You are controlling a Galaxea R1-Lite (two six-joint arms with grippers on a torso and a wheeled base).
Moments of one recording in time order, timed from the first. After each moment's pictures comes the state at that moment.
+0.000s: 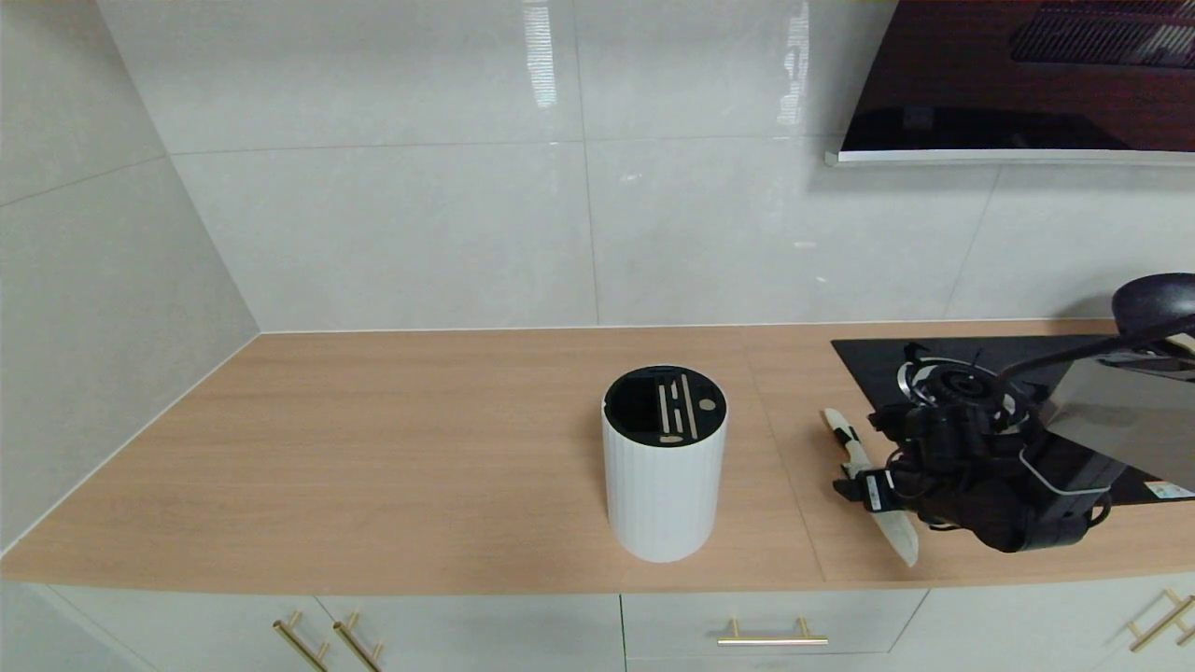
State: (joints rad) left arm 0.00 0.00 0.00 0.00 0.04 0.00; right arm 0.09 2.38 -0.94 -0.79 -0.03 -0.06
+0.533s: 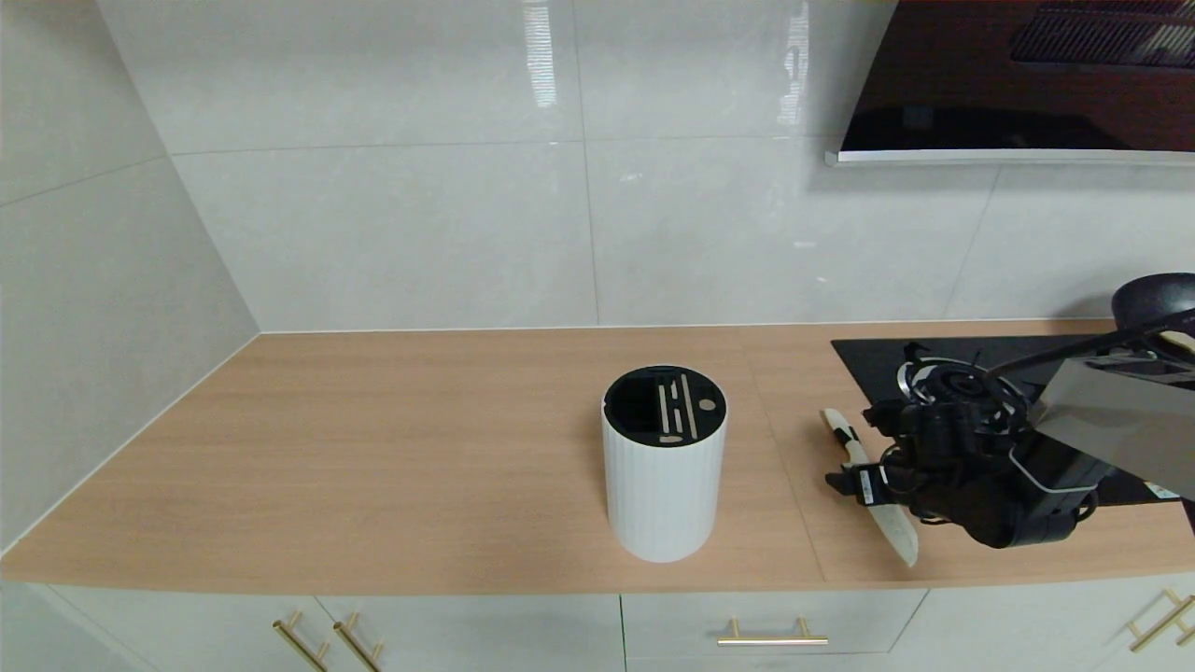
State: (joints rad) left arm 0.00 0.00 0.00 0.00 0.04 0.00; right arm 0.09 2.41 -0.99 -0.81 0.00 -0.06
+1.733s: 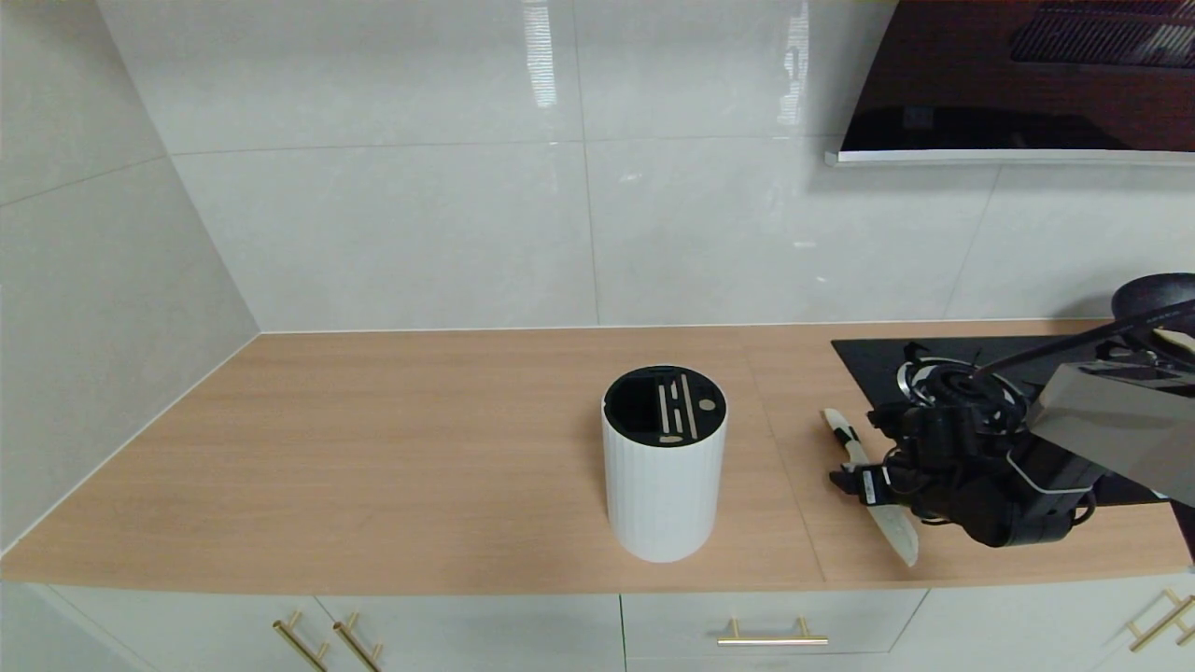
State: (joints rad) left arm 0.00 0.00 0.00 0.00 0.04 0.00; right arm 0.06 2.45 -1.03 -0.81 0.02 -0.05
